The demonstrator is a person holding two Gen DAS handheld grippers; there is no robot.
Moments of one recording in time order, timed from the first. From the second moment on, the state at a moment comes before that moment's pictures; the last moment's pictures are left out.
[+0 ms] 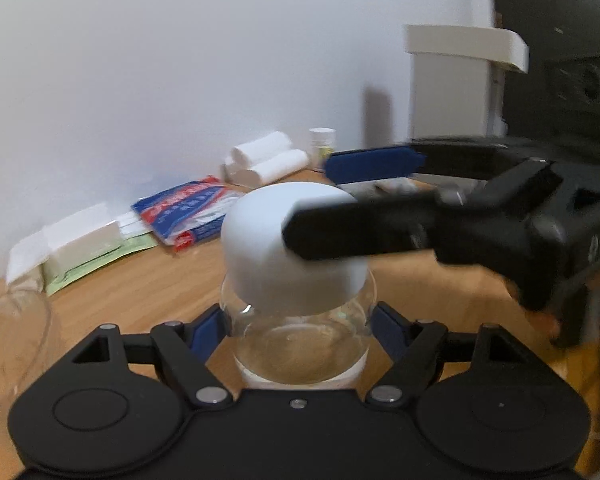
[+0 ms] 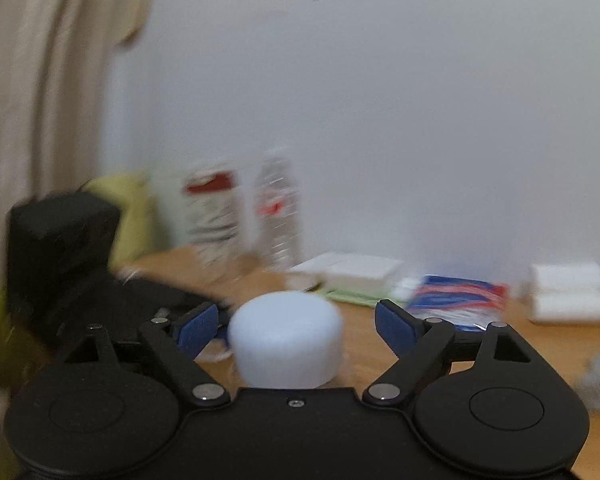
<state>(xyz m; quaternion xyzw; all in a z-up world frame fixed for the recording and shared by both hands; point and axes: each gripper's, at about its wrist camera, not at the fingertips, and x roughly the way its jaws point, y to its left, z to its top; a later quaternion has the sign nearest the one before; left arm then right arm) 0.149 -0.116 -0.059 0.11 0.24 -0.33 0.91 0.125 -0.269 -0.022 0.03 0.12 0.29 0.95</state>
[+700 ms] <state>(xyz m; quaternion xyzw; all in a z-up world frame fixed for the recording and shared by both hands) 0.143 -0.124 -0.060 0.10 0.23 -0.29 0.92 0.136 -0.242 -0.020 -0.01 0.17 0.26 0.95</state>
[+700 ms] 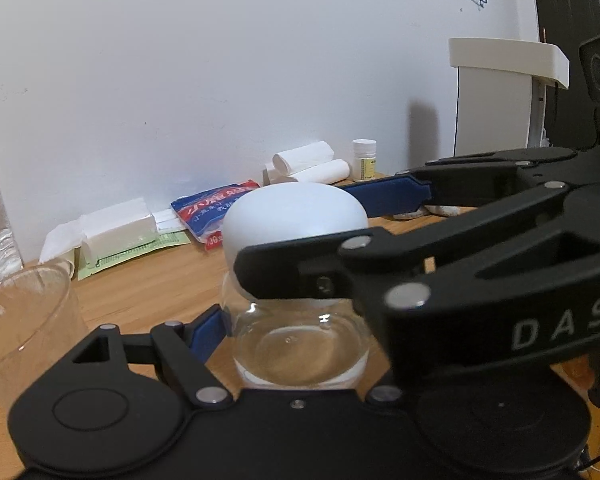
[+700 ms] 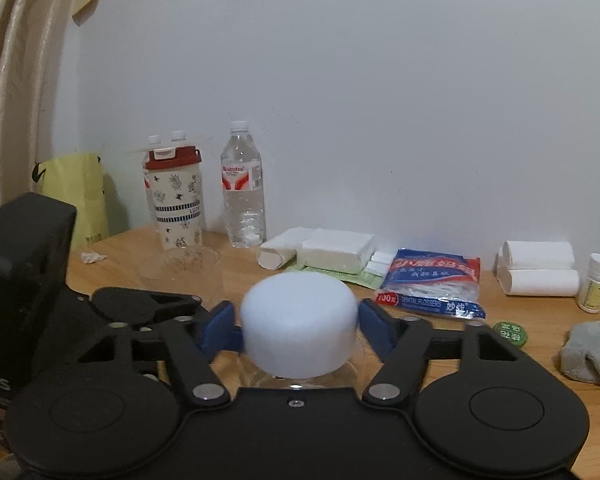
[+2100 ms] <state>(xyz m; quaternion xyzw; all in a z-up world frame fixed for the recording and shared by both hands) 0.142 -0.122 -0.056 0.13 0.24 -0.32 0.91 0.105 -0.238 -0.022 -0.01 0.13 0.25 0.96</state>
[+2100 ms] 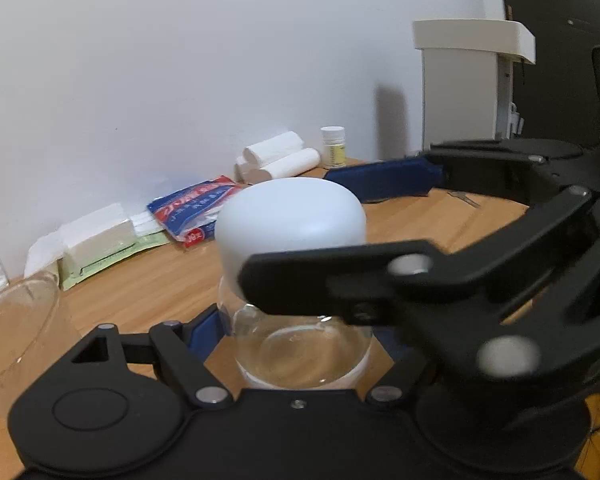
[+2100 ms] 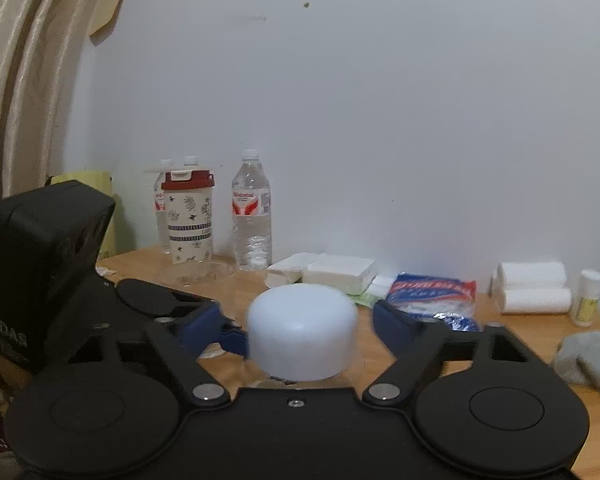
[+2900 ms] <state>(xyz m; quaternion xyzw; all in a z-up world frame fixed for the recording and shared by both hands) 0.158 -0.095 -0.053 0.11 0.25 -0.40 0.88 0.151 -0.281 -0.021 -0.06 0.15 0.45 0.88</state>
